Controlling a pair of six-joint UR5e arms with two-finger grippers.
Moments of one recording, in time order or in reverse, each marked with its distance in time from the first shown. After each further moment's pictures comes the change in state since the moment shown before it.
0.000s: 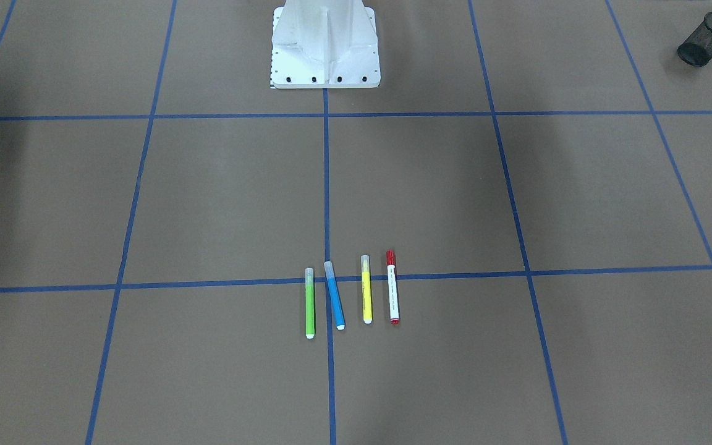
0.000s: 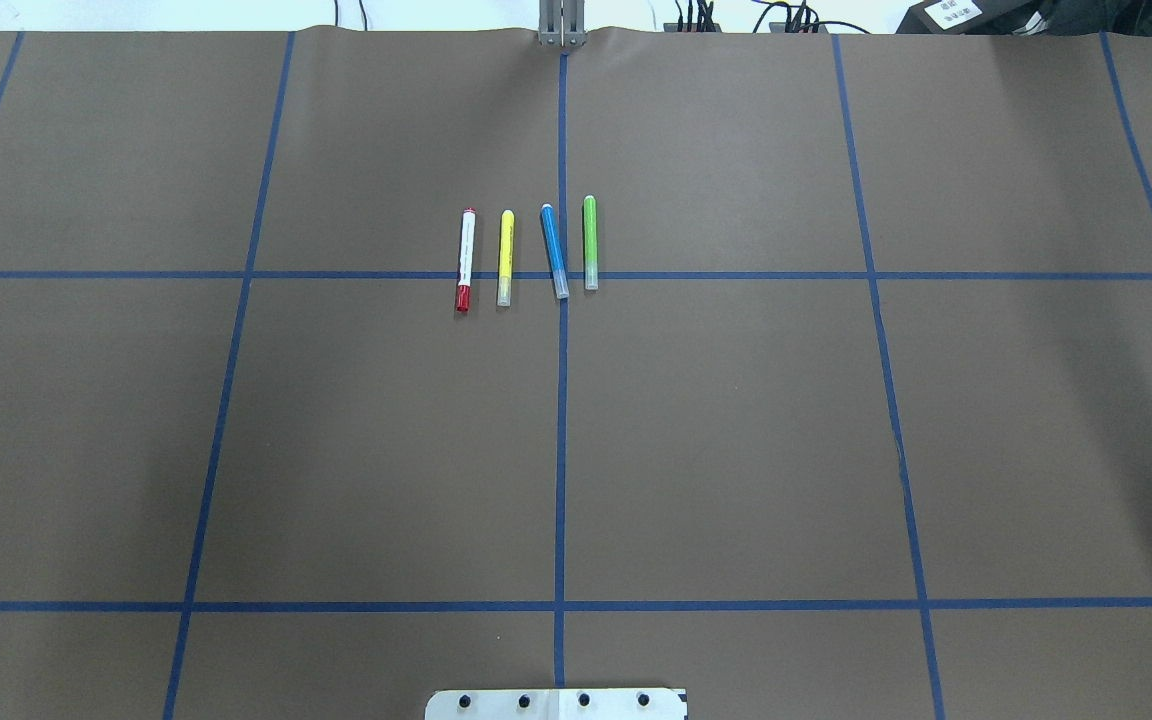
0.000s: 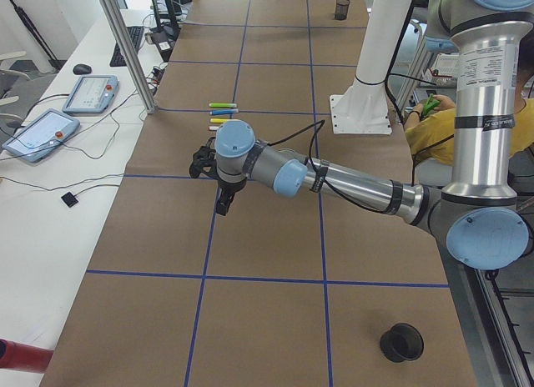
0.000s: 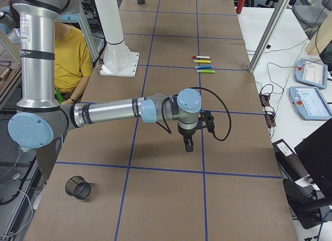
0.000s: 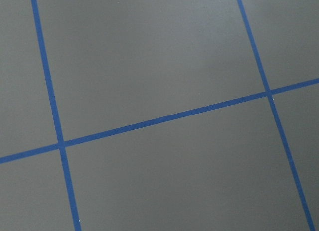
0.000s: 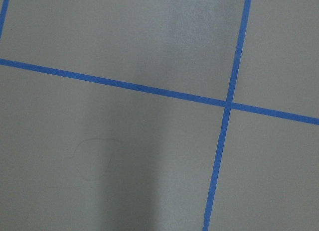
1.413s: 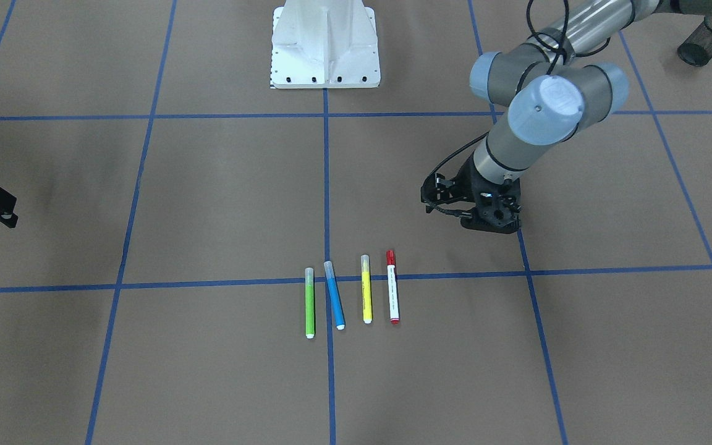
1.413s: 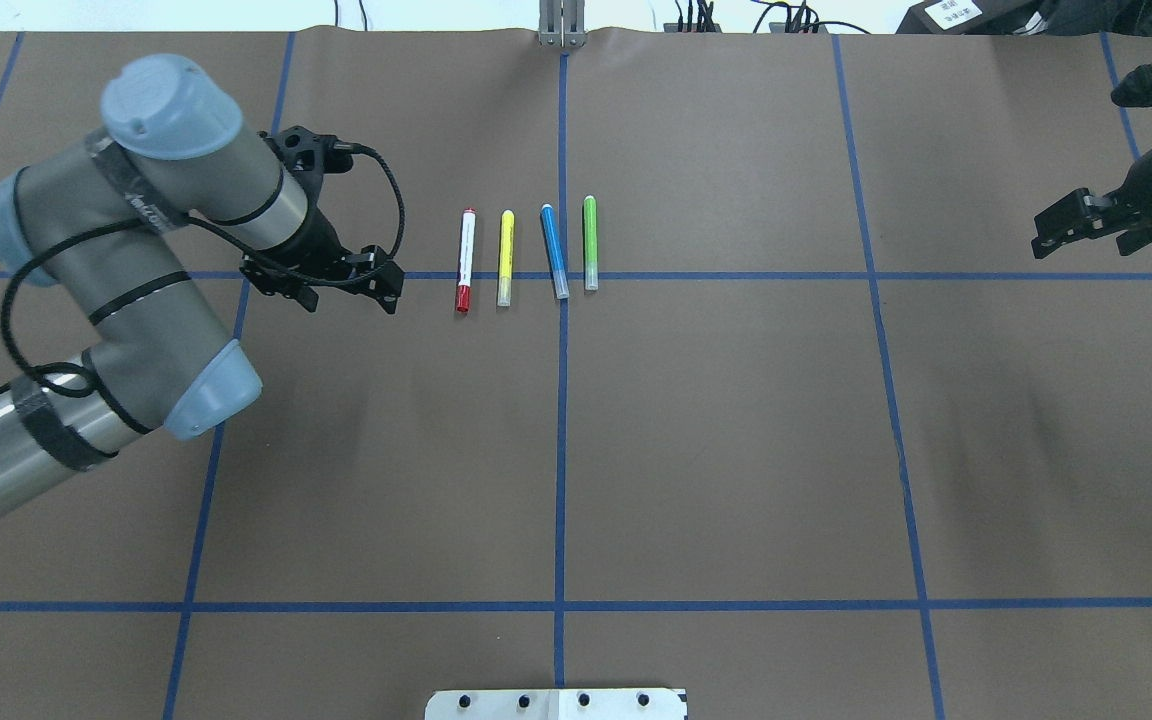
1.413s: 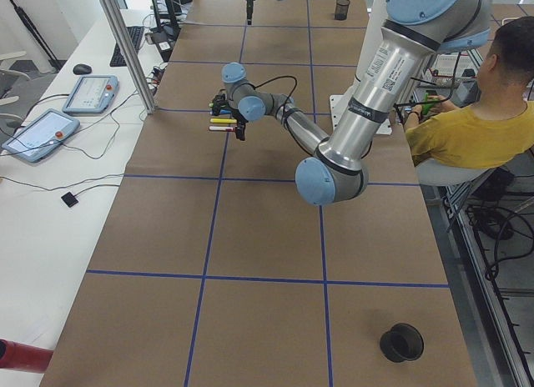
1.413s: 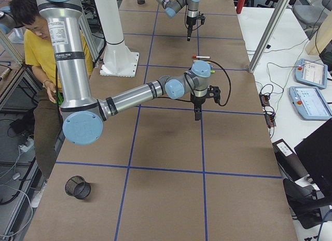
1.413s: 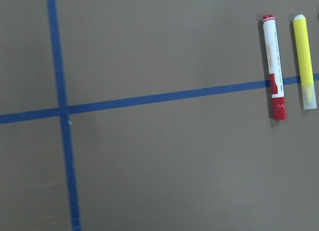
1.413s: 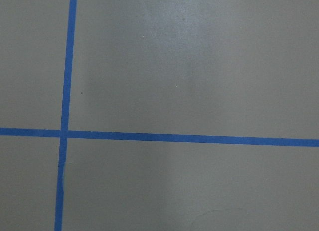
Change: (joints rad) left arm 0.632 -0.634 0.322 0.078 0.296 -0.759; right arm -0.364 0.208 -0.009 0.037 -0.162 0.583
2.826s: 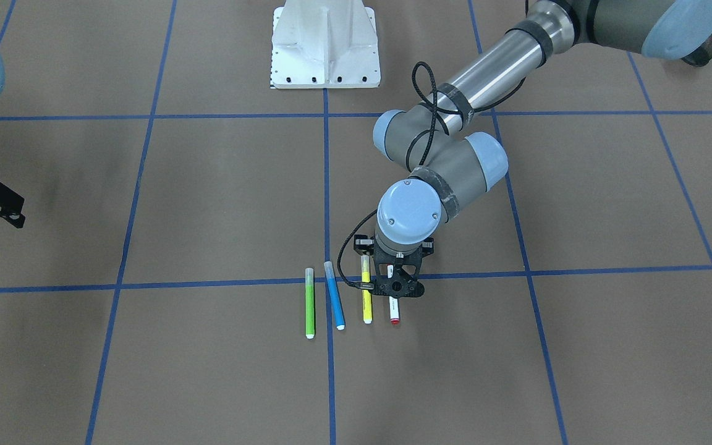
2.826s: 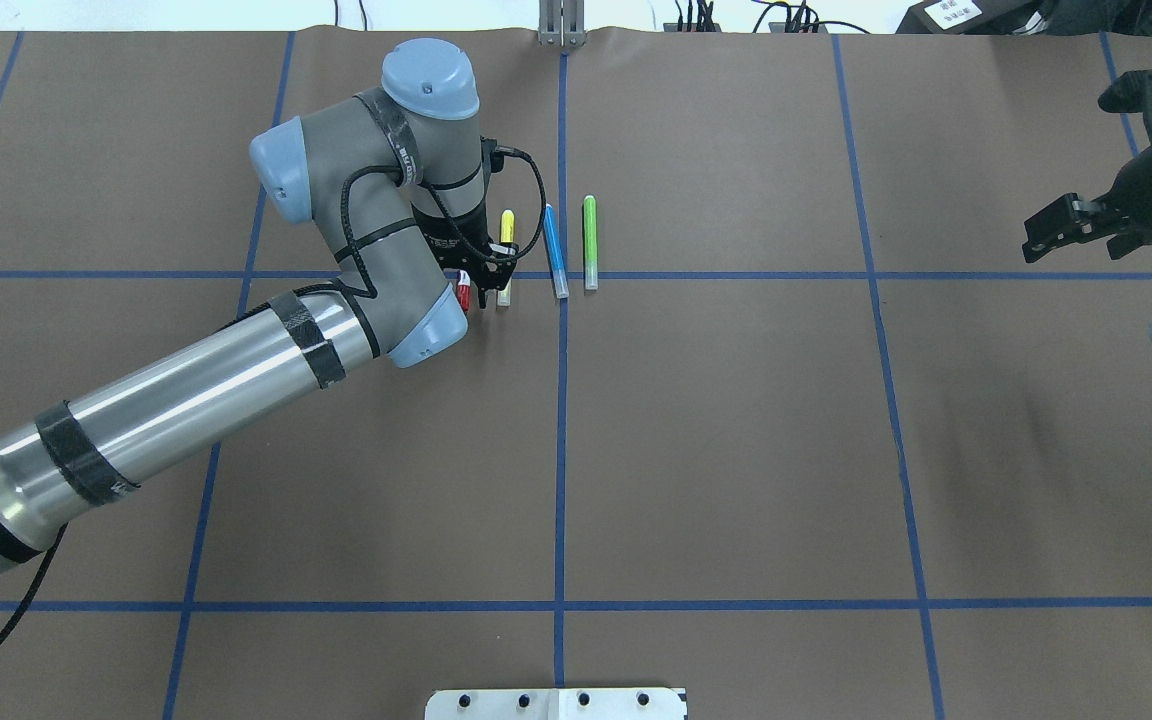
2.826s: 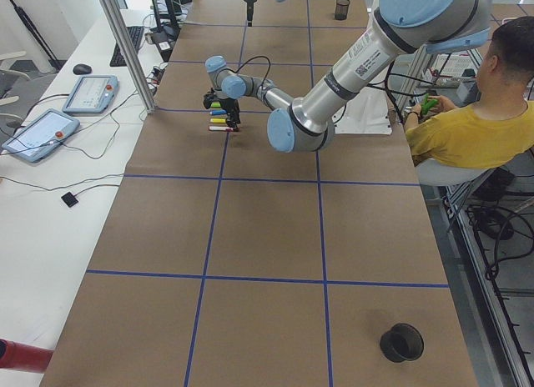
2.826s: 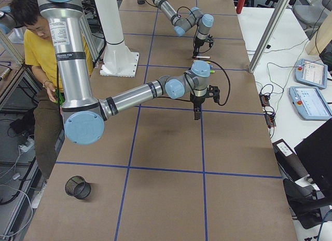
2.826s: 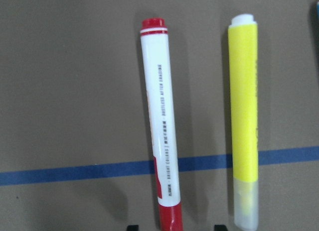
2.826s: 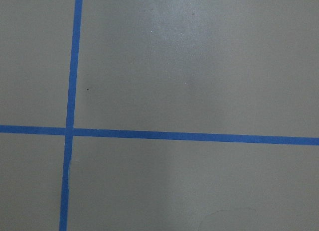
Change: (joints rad) left arm 0.049 -0.371 0.494 0.107 0.004 0.103; right arm -0.011 0.002 -0.001 0.002 -0.003 0.004
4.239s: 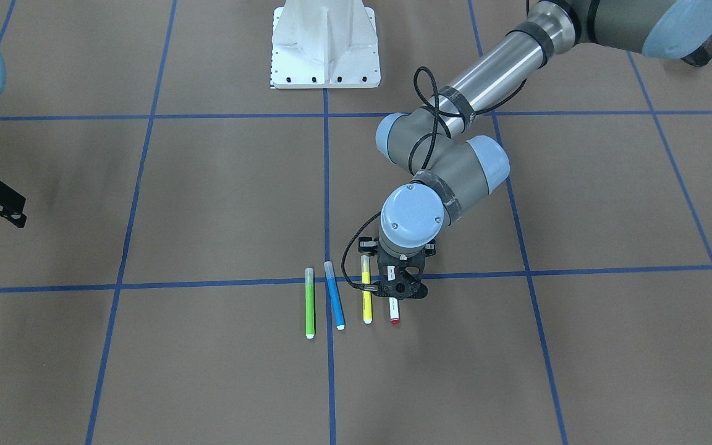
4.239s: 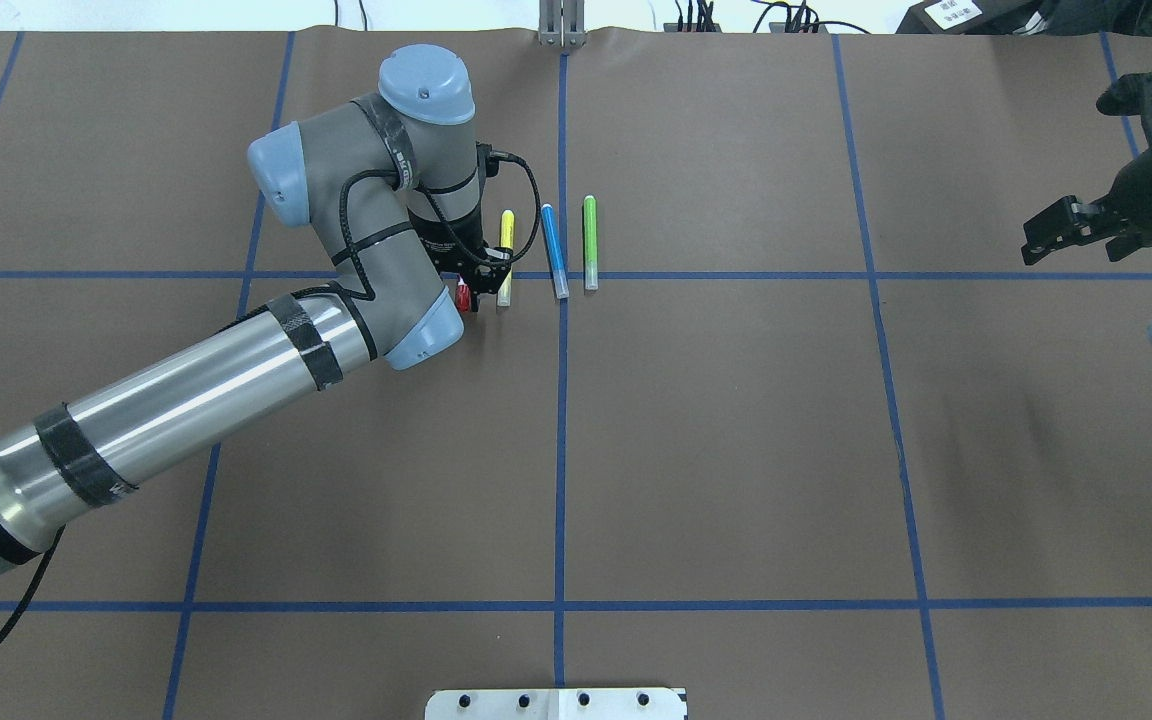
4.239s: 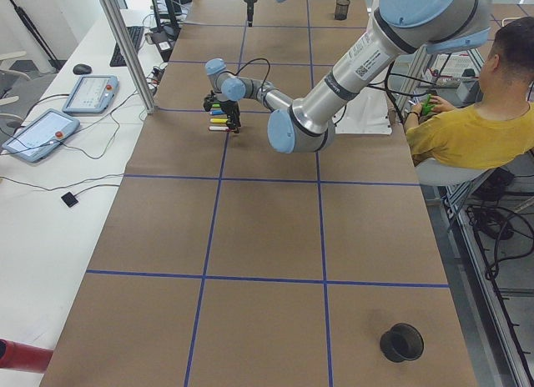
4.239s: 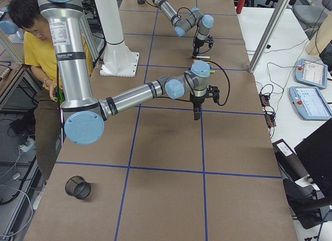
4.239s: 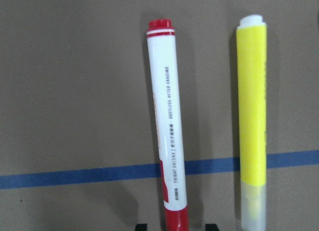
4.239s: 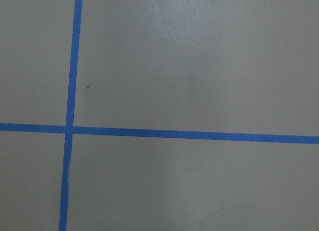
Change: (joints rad) left arm 0.003 0.006 0.010 -0.003 -0.002 -0.003; right arm -0.003 -0.002 0.000 0.000 -0.001 0.000
